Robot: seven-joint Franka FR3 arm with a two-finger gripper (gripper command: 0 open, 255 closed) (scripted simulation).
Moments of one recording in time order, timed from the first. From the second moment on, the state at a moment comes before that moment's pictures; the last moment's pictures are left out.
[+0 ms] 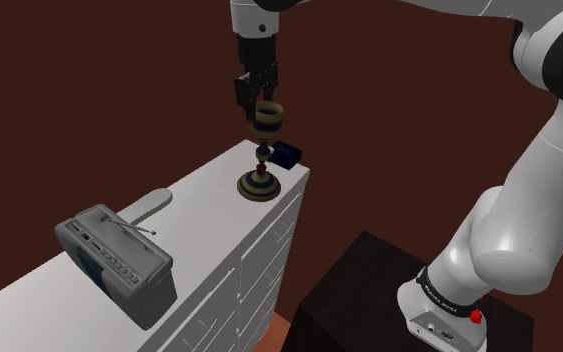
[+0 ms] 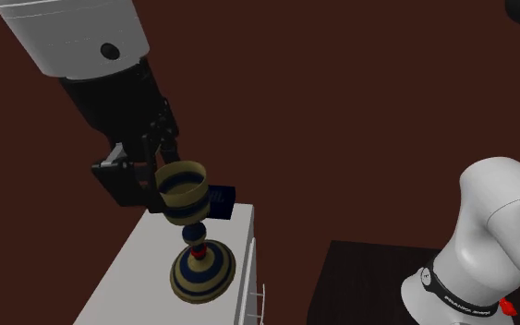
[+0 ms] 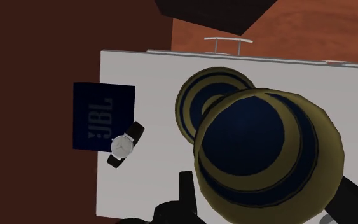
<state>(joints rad) 0.12 0.08 0.20 -1.60 -0.08 1.59 0.04</state>
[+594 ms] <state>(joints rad) 0.13 0.11 0.21 -1.45 -0.09 1.46 0.04</state>
